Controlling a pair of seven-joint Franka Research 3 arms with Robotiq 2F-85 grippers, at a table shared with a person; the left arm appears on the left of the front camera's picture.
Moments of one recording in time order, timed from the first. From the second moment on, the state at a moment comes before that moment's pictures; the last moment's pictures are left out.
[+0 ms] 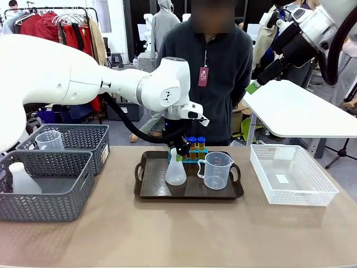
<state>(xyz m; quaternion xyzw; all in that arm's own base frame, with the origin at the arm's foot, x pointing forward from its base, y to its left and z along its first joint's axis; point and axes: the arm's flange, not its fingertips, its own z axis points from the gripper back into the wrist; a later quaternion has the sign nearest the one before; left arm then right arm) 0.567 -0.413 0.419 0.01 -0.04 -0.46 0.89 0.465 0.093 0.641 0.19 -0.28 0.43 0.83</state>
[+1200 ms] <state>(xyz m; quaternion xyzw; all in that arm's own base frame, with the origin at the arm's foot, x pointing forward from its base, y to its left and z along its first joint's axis) 0.558 -0.411 0.448 0.02 -0.06 -0.46 0.89 0.465 0.093 0.641 0.19 -0.28 0.43 0.83</state>
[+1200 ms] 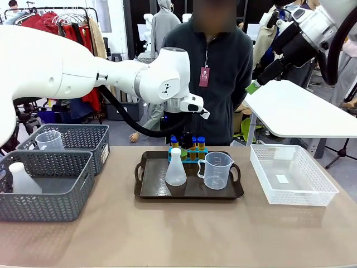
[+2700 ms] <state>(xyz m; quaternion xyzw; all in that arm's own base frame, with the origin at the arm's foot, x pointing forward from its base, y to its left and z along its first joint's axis) 0.544 -0.415 0.458 -0.01 -0.03 -0.47 0.88 0.465 0.093 0.641 0.19 -0.28 0.43 0.83</state>
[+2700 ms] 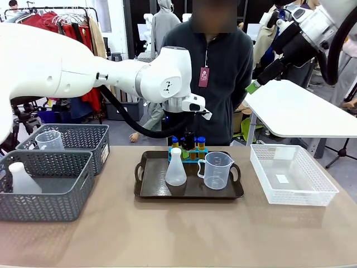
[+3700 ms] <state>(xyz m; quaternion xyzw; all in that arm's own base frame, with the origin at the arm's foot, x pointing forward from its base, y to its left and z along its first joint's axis) 0.478 -0.336 0.613 -0.09 -0.17 -0.55 0.81 0.465 0.093 0.641 0.19 -0.28 0.43 0.83</state>
